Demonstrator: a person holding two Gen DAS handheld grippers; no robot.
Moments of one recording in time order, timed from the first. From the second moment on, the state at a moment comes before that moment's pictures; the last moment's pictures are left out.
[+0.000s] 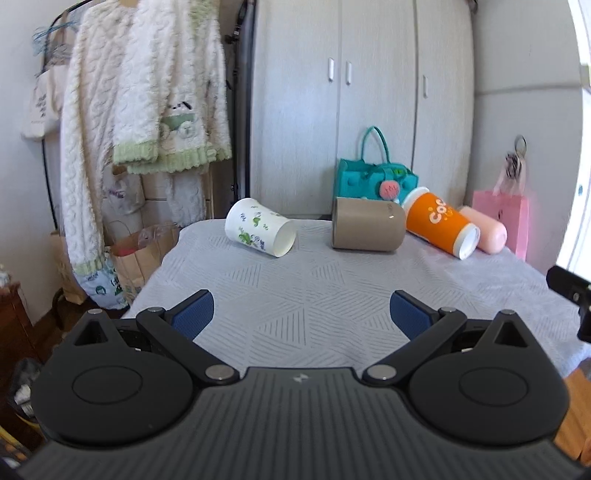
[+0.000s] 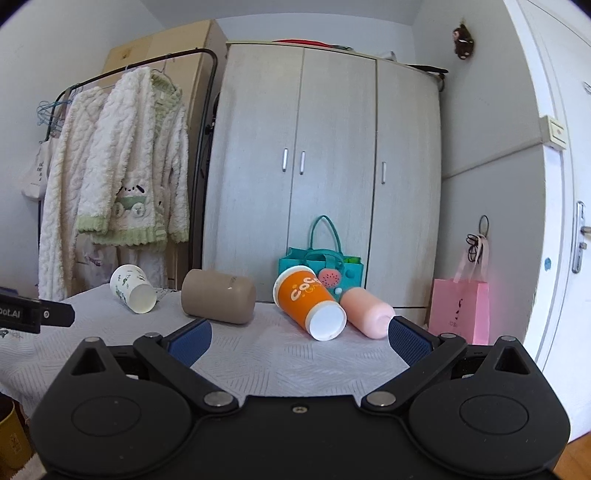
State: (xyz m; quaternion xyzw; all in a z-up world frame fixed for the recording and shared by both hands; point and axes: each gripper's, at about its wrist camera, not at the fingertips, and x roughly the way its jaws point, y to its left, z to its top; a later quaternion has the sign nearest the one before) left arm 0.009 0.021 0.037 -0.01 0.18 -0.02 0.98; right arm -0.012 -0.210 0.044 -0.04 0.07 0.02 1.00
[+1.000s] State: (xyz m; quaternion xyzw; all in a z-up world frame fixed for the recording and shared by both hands) left arm 0.173 -0.057 0.107 0.07 0.29 -0.11 0.95; right arm 0.156 -0.267 0.105 -0.09 0.26 0.22 0.93
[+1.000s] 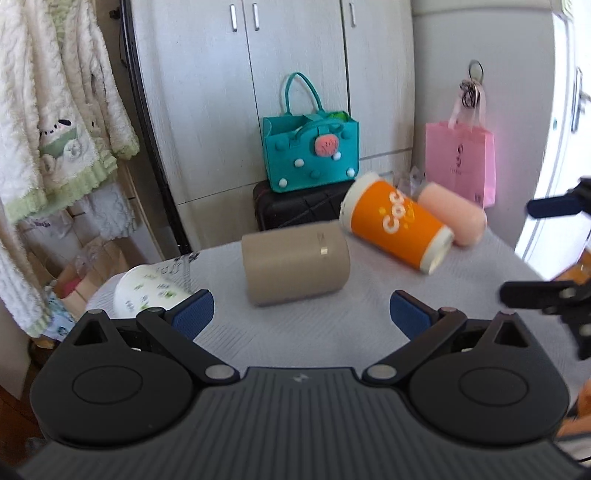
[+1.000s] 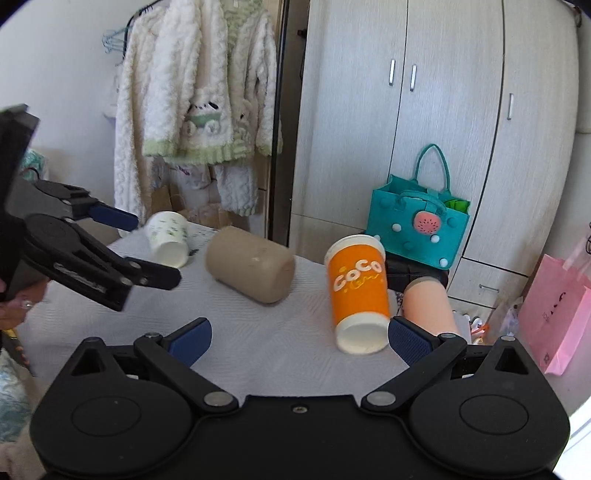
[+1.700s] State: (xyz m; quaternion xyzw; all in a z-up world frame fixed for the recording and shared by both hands) left arm 0.219 -0.023 0.079 -0.04 0.28 -0.12 0.95; right arm 0.316 -0.252 0.070 -0.13 0.40 0.23 0.88
